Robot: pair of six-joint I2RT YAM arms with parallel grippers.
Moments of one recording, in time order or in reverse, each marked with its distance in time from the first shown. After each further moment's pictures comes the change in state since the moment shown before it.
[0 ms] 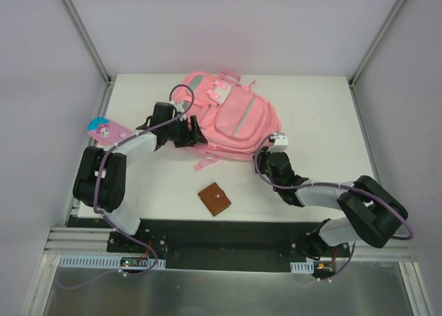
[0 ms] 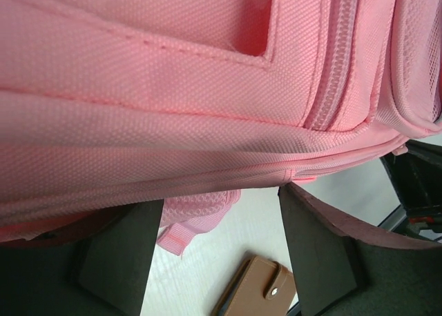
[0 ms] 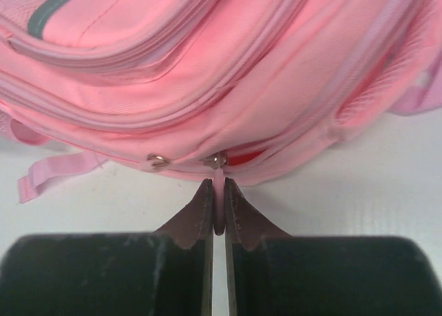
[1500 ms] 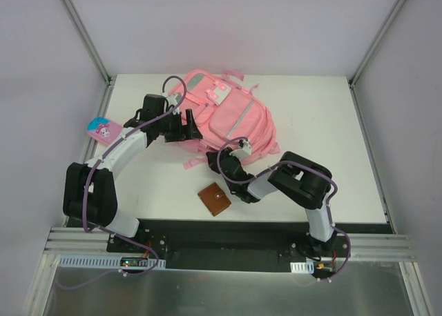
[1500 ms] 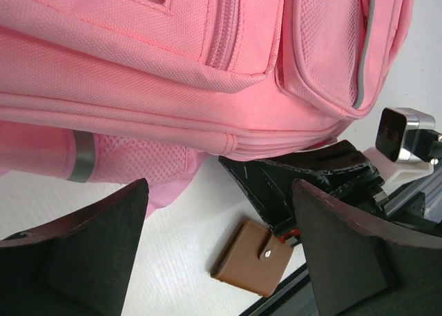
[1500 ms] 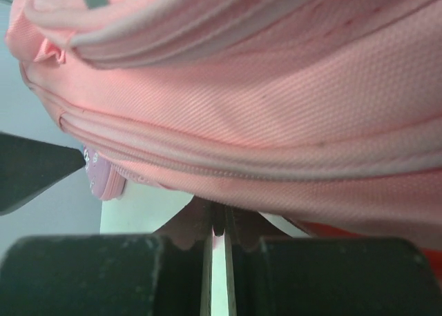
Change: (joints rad) left arm 0.026 -0.154 0.088 -0.238 0.005 0.086; right arm 0.269 0.601 0.399 0.301 0.239 0.694
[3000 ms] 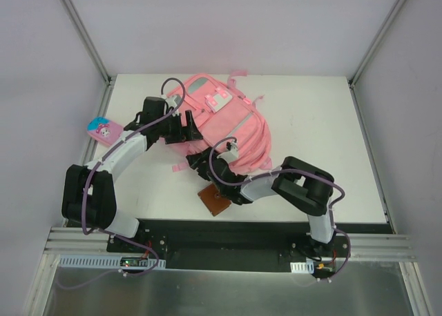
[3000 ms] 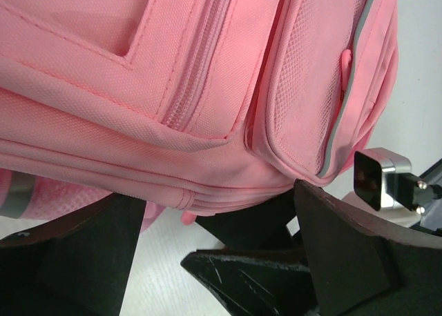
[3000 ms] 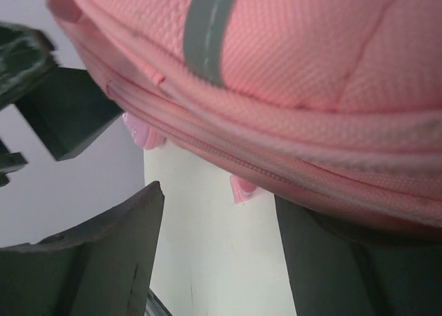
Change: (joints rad) left arm -0.001 -0.019 -0.054 0.065 0.002 -0.045; right arm 0.102 -0.082 0.082 -0.217 -0.071 0.141
